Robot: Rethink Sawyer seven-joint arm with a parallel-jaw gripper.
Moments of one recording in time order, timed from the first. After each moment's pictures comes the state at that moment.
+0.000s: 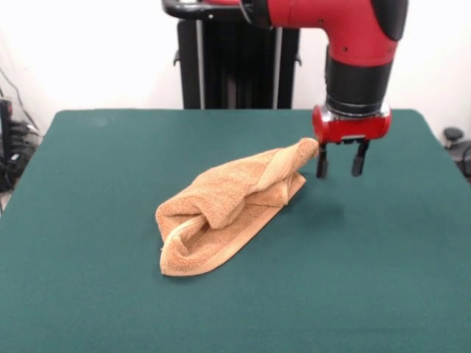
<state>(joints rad) 0.00 -0.54 0.00 1.78 0.05 0.30 1.58</state>
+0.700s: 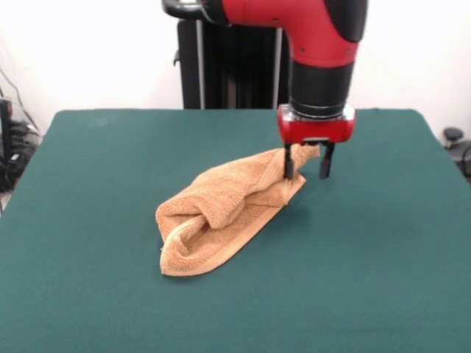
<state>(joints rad) -0.10 -0.55 0.00 1.79 0.05 0.30 1.58</state>
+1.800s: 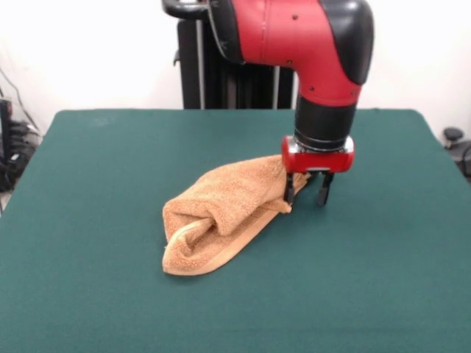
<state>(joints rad) 0.01 -0.39 -0.09 1.70 0.05 0.21 1.58</state>
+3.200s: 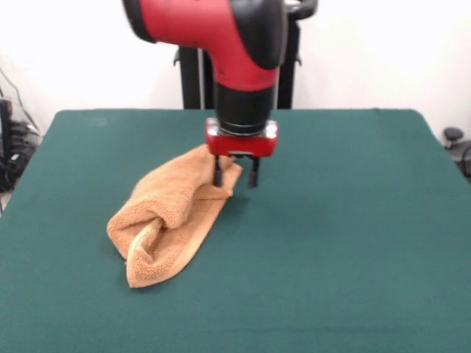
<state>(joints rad) -0.26 -0.48 -0.03 1.75 -0.09 0.31 1.58</state>
